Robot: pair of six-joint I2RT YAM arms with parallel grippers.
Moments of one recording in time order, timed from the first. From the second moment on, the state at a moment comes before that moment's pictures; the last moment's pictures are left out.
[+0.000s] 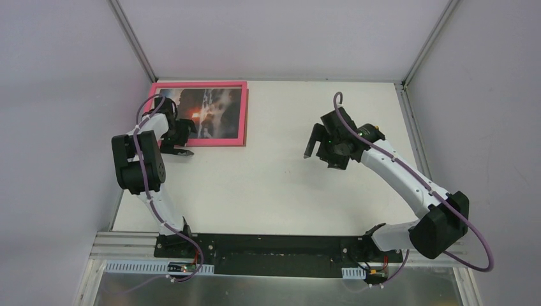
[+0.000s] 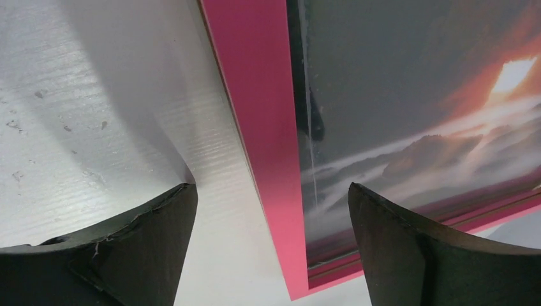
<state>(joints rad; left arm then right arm) 0.20 1.85 1.25 -0.64 0.05 -1.27 0.60 1.35 1.22 -0.94 0.10 0.84</state>
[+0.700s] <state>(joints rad) 0.20 1.86 1.21 -0.59 -0.04 -1.34 0.53 1.38 1.22 -0.94 0.06 0.81</state>
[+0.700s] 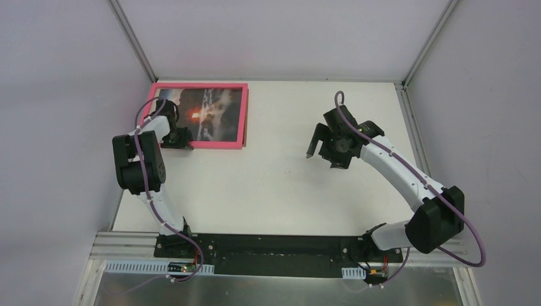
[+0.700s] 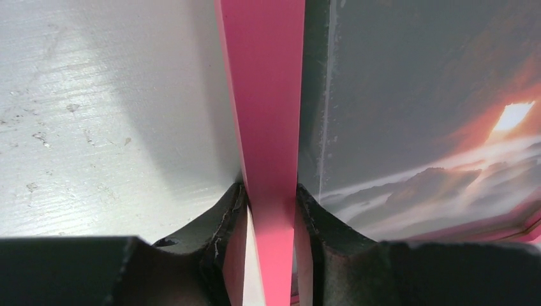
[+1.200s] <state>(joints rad) 0.20 1.86 1.30 -0.65 -0.06 -1.30 0.53 1.39 1.22 -0.94 0.06 0.81</state>
